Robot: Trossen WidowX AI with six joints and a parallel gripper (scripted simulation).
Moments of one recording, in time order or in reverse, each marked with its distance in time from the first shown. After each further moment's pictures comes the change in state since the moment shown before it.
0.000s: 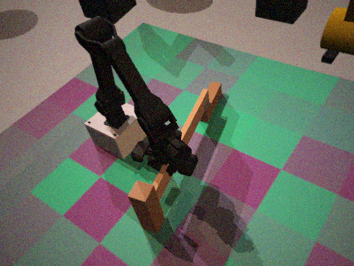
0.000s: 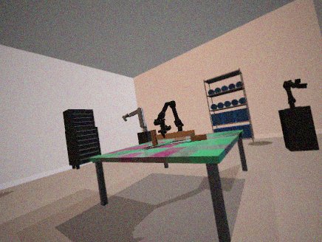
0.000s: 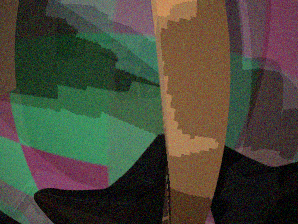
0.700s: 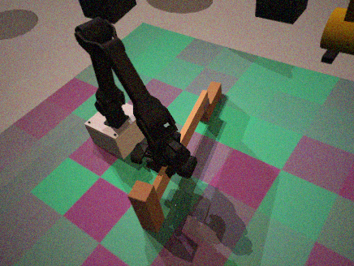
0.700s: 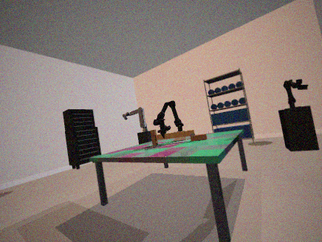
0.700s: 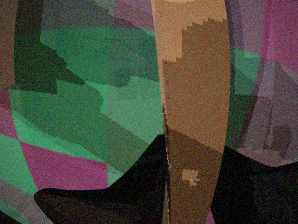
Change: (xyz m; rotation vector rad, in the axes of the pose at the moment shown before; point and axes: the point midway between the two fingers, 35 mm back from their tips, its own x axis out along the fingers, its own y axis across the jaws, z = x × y) arm 0.000 0.000 -0.006 0.000 0.000 0.000
